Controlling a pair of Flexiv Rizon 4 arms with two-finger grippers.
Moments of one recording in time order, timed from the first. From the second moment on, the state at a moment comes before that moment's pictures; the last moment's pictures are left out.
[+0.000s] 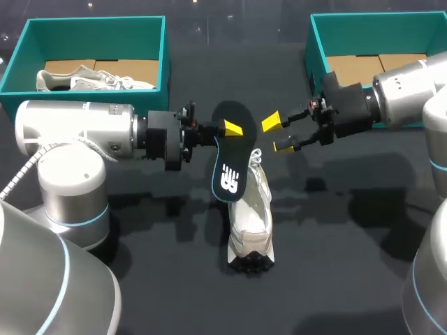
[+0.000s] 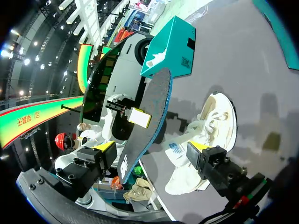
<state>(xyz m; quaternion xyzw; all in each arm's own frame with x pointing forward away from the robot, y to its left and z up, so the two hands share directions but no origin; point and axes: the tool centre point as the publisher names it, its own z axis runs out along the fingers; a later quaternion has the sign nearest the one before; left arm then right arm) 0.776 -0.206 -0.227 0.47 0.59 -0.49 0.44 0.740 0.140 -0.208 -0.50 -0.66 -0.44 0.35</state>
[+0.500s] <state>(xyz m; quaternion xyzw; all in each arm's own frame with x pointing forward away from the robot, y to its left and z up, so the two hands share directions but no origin) 0.747 -0.198 -0.216 0.48 0.58 -0.52 0.41 0.717 0.139 -0.191 -0.45 -0.75 -0.41 0.26</state>
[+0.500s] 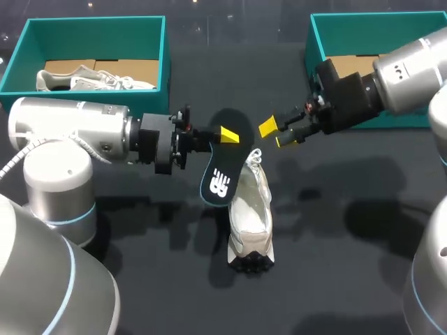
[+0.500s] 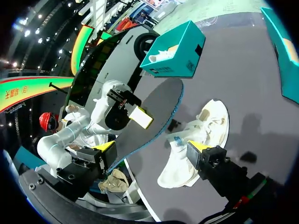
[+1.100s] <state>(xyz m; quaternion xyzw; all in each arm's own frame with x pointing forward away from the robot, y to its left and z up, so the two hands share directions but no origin) 0.709 -0.177 -0.206 0.50 0.57 -0.49 0.42 0.683 0.115 -0.197 -0.35 -0.88 -0.30 0.10</state>
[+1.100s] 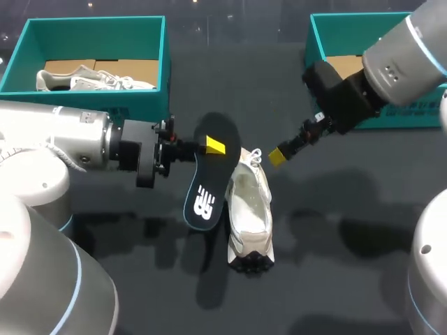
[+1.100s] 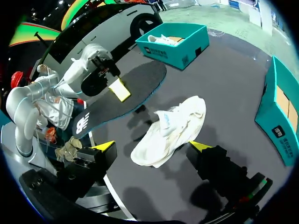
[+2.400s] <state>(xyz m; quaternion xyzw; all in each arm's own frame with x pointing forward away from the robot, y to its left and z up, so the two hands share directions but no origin) 0.630 -0.176 -0.187 0.44 0.55 -0.70 0.10 0.631 0.091 -0.246 -0.02 -0.97 -0.23 0.01</state>
